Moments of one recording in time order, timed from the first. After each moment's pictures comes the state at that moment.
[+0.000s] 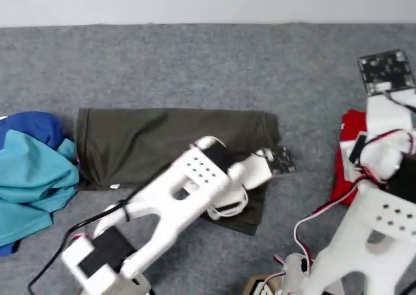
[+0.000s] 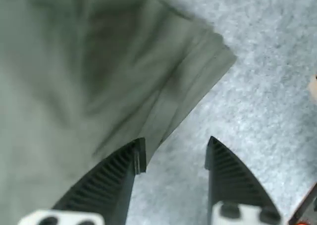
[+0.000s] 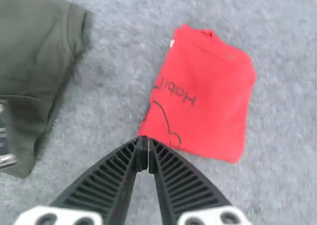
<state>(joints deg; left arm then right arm) 42.4 4.0 17.6 82.9 -18.3 21.7 -34.8 -2.4 100.6 30.4</state>
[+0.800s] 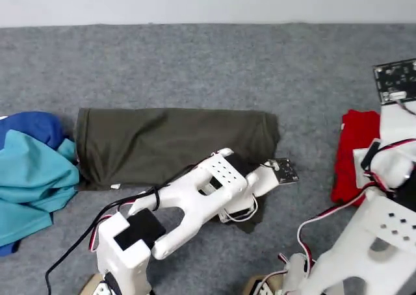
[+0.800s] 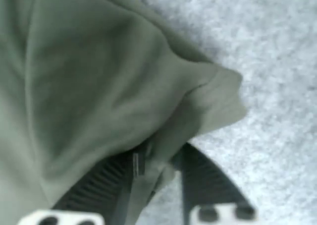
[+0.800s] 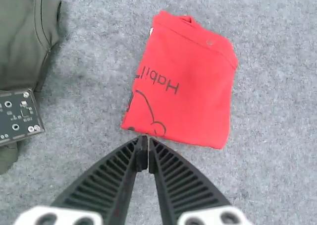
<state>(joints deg) 43.8 20.2 15.8 72.6 -15.3 26.9 -36.1 -2.0 100.6 33.2</state>
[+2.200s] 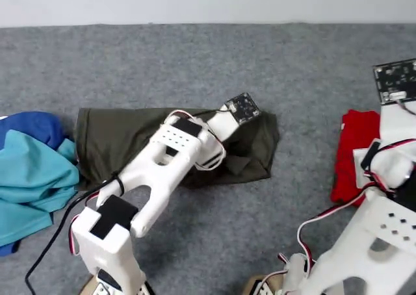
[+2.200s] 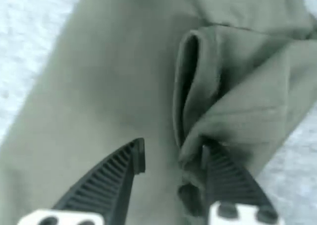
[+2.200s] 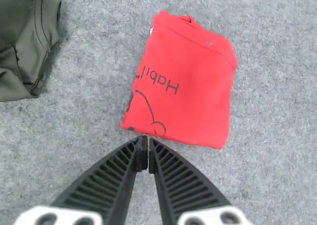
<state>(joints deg) 23.5 15.5 15.0 53.1 -22.5 26.9 -36.1 -2.0 100.6 33.2</state>
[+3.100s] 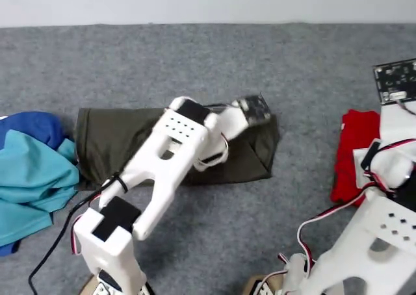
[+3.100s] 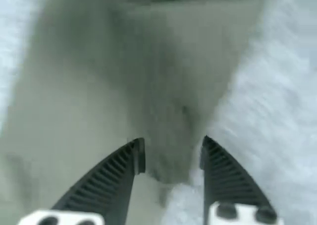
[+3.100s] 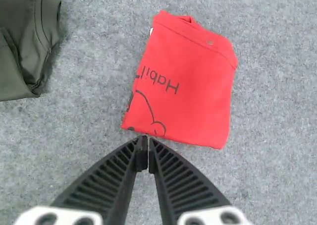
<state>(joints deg) 26.9 15.5 0.6 81.5 -28.9 26.9 -36.1 -2.0 100.6 33.2</state>
